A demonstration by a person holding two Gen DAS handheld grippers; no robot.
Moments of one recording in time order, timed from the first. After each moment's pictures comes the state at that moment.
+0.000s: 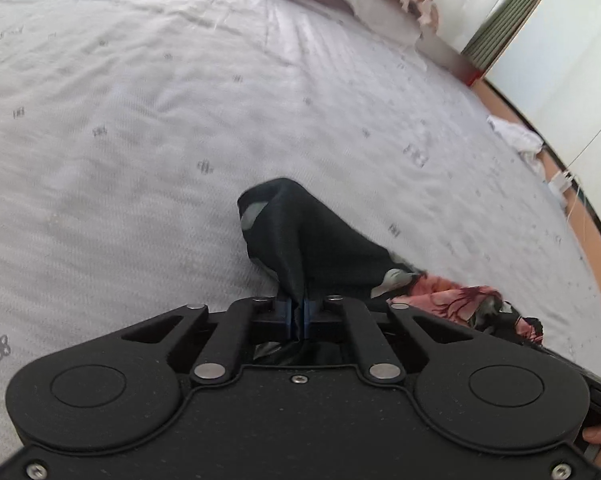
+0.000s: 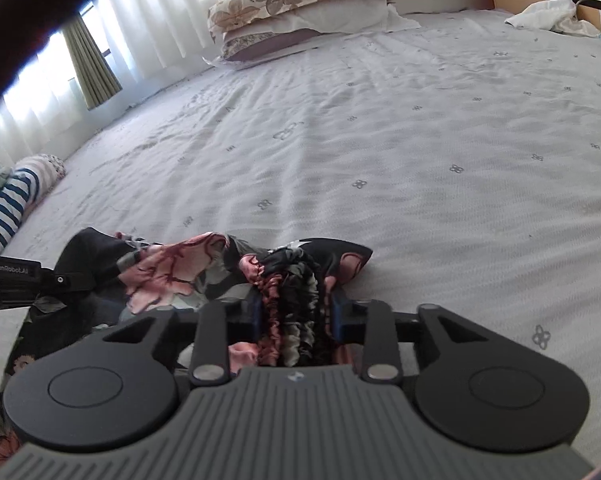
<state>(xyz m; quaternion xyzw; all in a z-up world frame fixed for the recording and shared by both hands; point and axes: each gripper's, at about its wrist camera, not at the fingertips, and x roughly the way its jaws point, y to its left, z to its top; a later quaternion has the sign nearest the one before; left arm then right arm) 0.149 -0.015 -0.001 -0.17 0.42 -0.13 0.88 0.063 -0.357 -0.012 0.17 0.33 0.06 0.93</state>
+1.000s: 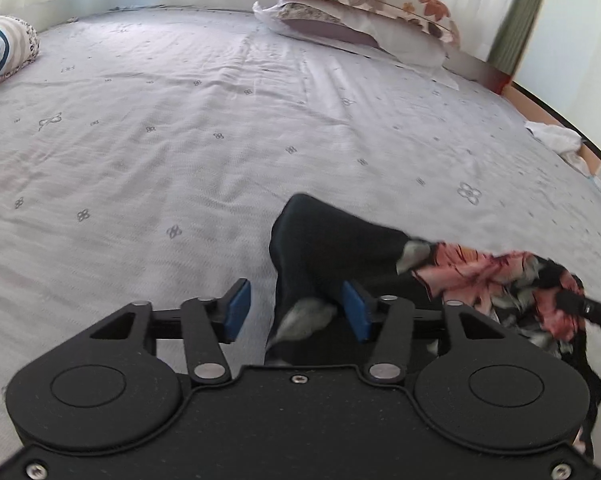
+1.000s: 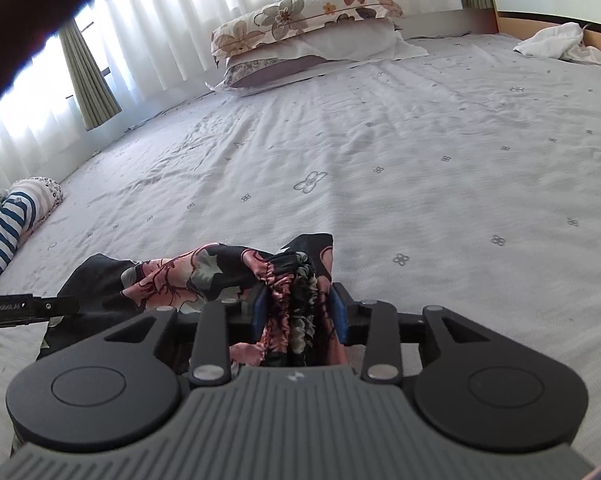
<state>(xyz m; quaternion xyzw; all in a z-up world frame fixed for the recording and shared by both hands) 0.159 0.009 0.025 -0.08 0.38 -0.07 0.92 0.096 -0.336 0.018 0.15 0.30 0.04 0.94</state>
